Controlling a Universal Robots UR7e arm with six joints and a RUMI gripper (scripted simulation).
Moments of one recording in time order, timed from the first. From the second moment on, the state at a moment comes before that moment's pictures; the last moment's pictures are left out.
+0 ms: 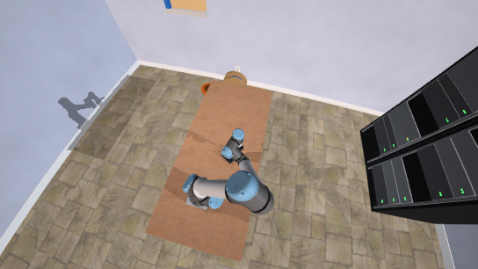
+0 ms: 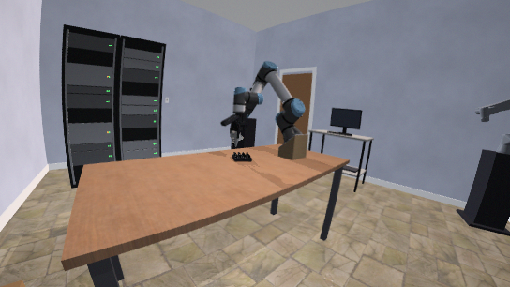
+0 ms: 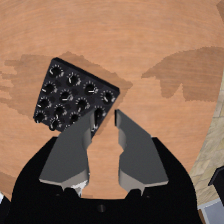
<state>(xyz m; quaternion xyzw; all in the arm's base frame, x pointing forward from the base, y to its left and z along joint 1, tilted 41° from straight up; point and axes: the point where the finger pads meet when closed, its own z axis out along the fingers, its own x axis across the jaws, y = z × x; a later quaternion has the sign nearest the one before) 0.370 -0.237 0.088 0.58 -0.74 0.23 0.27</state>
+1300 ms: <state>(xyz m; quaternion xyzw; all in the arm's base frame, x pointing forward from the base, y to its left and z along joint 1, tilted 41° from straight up) 0.366 -0.229 0.098 0.21 -0.91 0.32 0.15</state>
